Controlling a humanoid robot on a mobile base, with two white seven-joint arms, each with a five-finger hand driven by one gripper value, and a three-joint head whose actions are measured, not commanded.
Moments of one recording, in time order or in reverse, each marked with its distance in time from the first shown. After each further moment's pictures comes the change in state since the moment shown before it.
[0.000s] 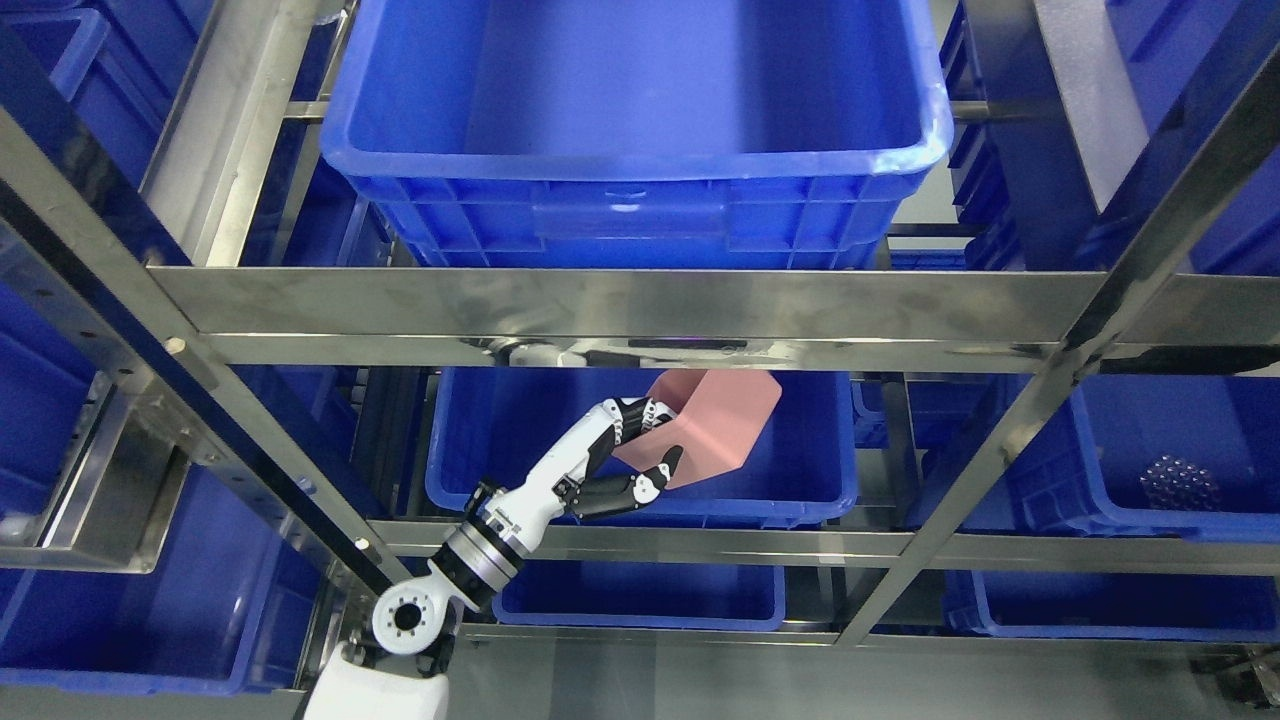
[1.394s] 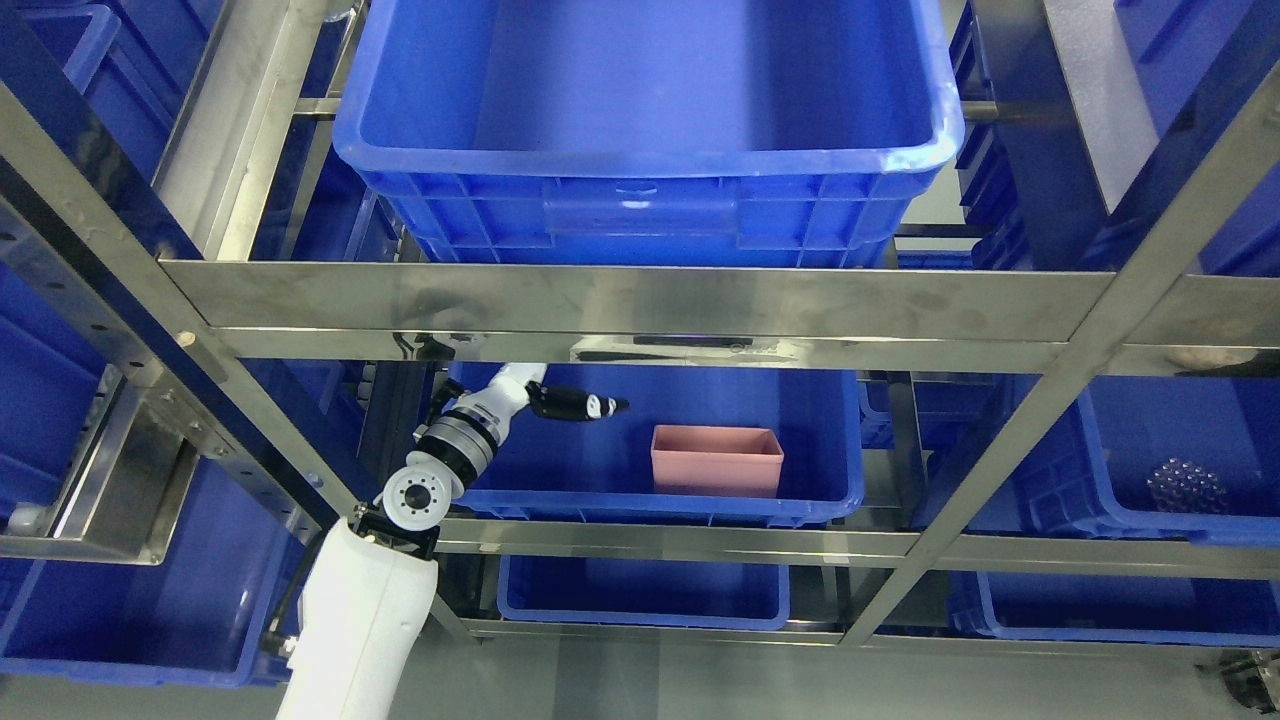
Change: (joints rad) left arm -0.228 0.000 0.016 0.251 -0.225 0.091 0.364; right arm 0.000 0.000 0.000 0.000 0.000 0.004 0.000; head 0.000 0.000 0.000
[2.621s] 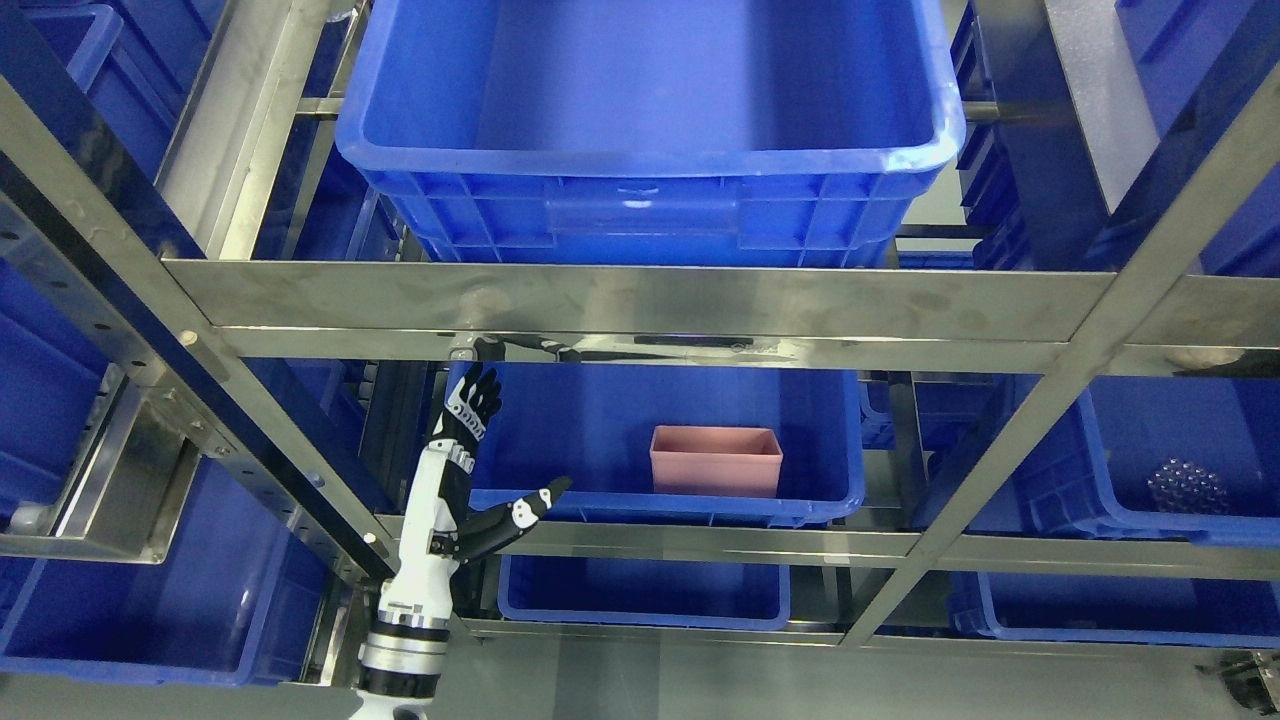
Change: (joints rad) left arm 0.566 0.000 0.053 -0.484 0.341 -0.263 0.166; right arm 0.000 0.000 0.000 0.000 0.000 0.000 0.000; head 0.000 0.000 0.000
